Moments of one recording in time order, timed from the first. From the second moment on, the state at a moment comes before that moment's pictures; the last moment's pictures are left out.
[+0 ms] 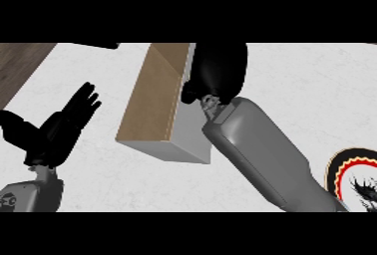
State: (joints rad) left arm -0.16 0.19 0.10 -1.60 0.19 -0.14 0.32; right arm -0.96 -0.01 0.37 -1.32 1.17 0.23 1.02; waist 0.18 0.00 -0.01
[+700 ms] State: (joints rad) left arm -0.17 0.19 0.12 -1.57 0.18 -0.11 0.30; right arm -1.29 -0.02 0.42 -1.13 1.15 0.18 1.23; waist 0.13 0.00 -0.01
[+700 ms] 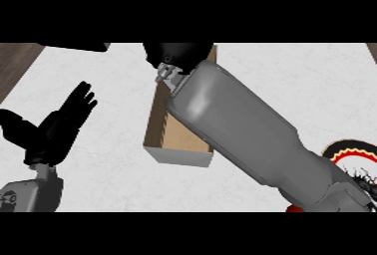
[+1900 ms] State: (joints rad) left arm -0.12 0.20 0.16 -1.59 0.19 -0.11 0.29; right arm -1.15 -0.02 0.49 -0.91 0.89 -0.04 1.22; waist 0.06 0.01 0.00
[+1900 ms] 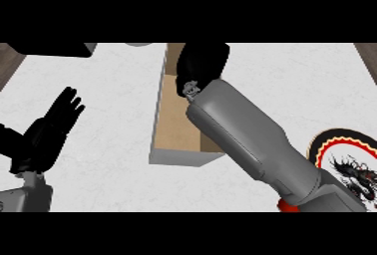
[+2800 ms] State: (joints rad) left arm -0.07 0.21 0.20 -1.61 0.20 -0.10 0.28; right arm -0.99 -0.01 0.43 -1.11 1.03 -0.51 1.14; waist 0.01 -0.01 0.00
